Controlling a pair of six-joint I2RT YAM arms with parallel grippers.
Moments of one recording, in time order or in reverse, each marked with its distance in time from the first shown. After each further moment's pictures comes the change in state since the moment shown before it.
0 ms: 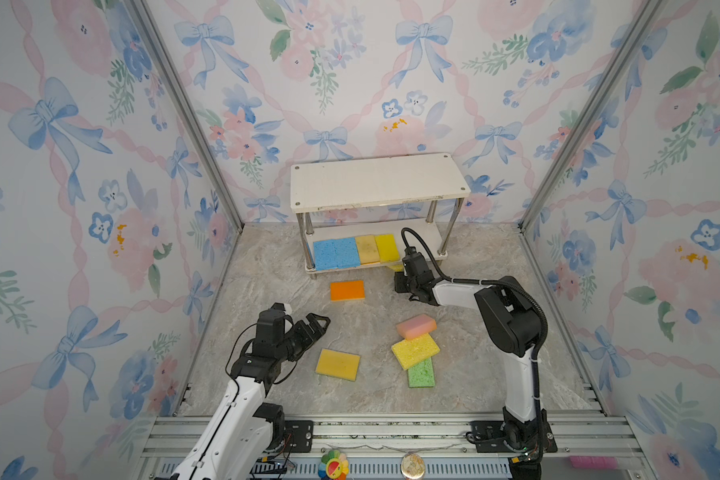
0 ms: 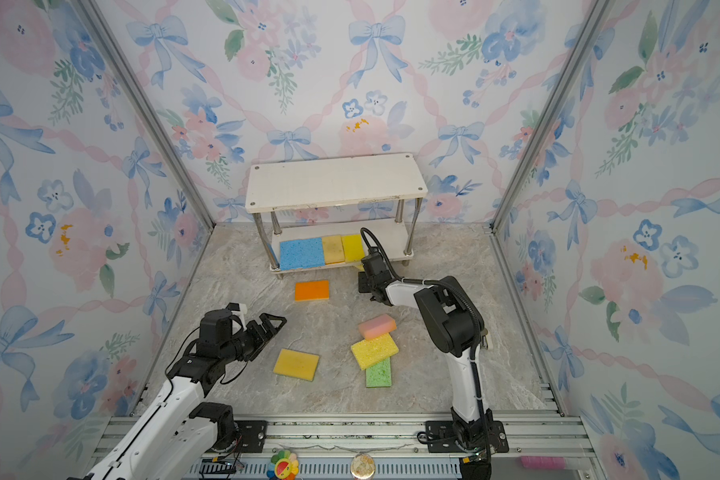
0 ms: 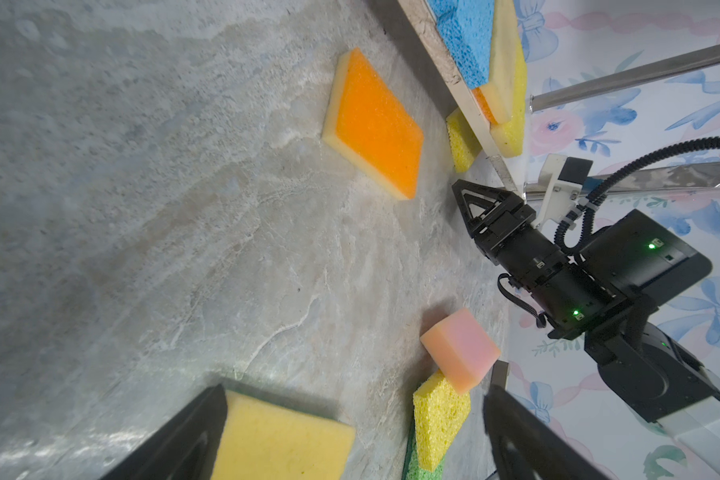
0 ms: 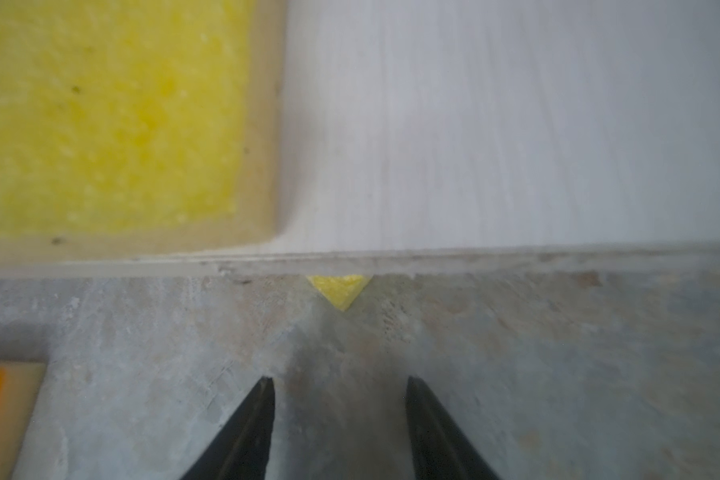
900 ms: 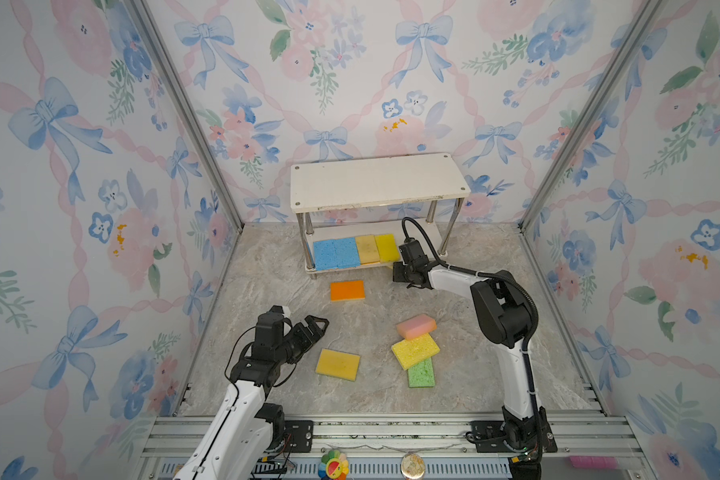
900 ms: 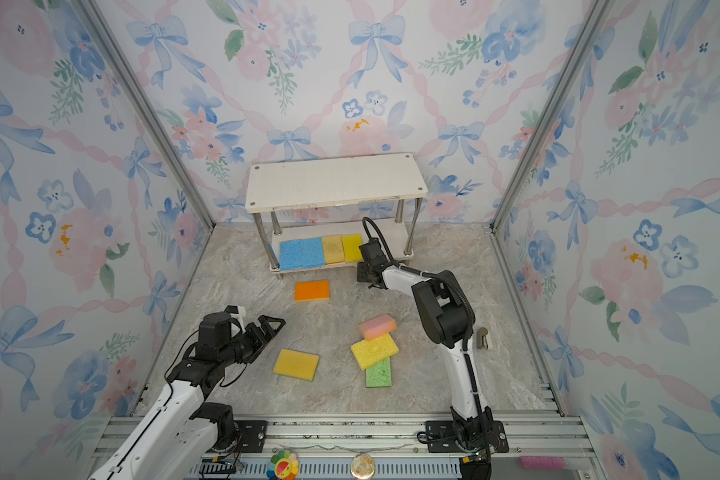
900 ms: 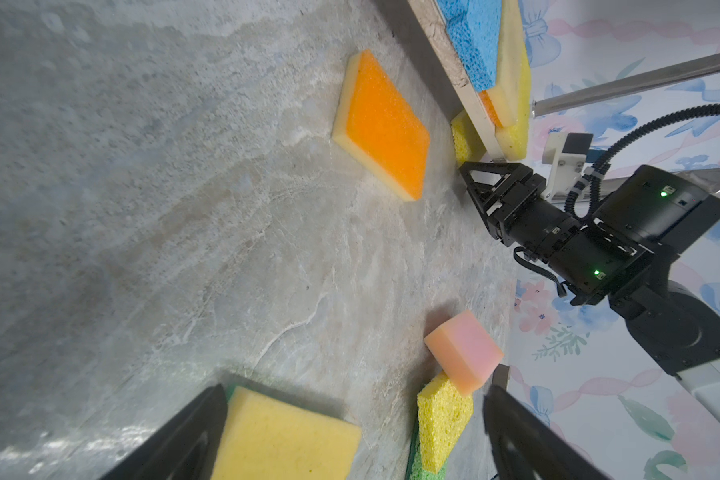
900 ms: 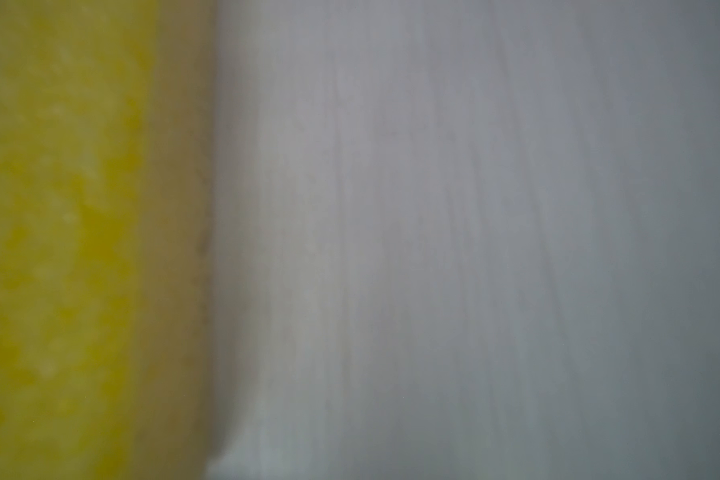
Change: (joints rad) left arm 0.012 -0.029 -0.026 0.000 0.000 -0.010; right arm -0.031 0.108 0.258 -0.249 -0.003 0.039
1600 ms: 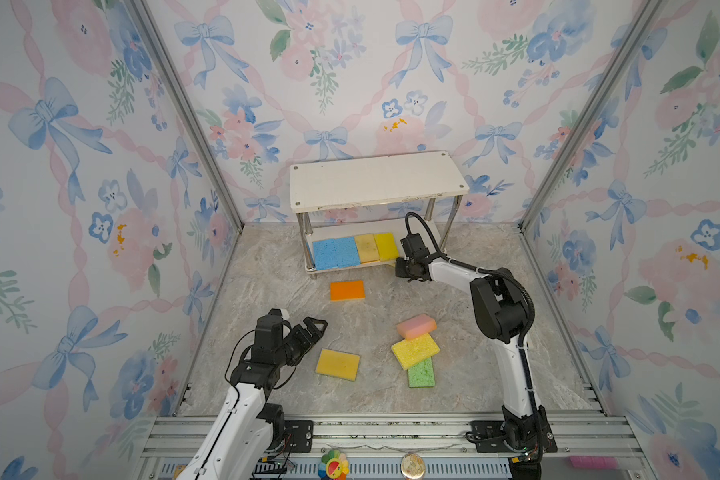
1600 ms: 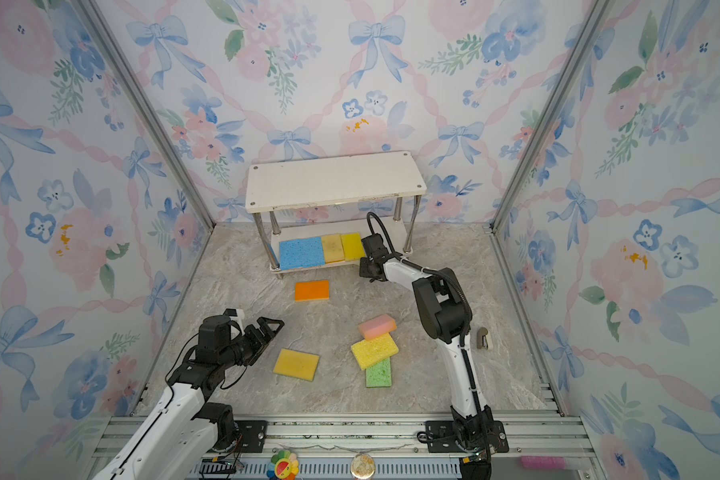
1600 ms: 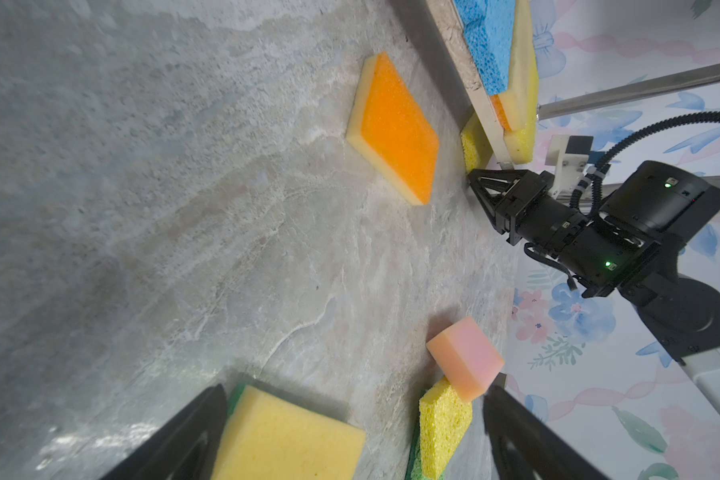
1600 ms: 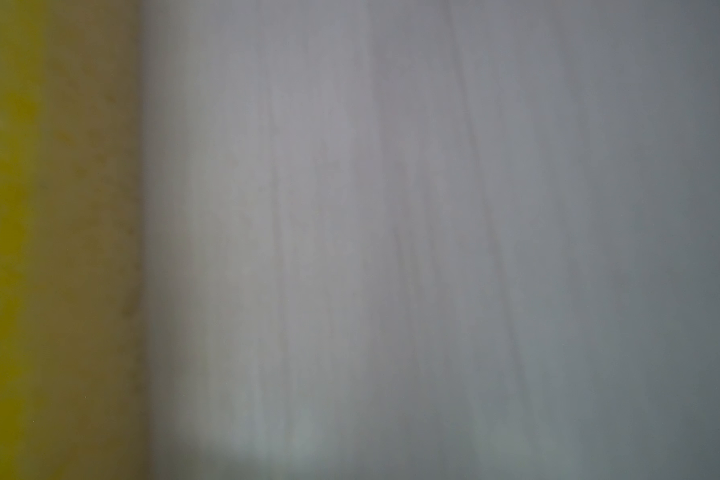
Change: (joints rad) left arm 0.013 -0.015 -0.032 0.022 0.000 -0.027; right arm -0.033 0.060 0.119 -0.104 -0.054 0.028
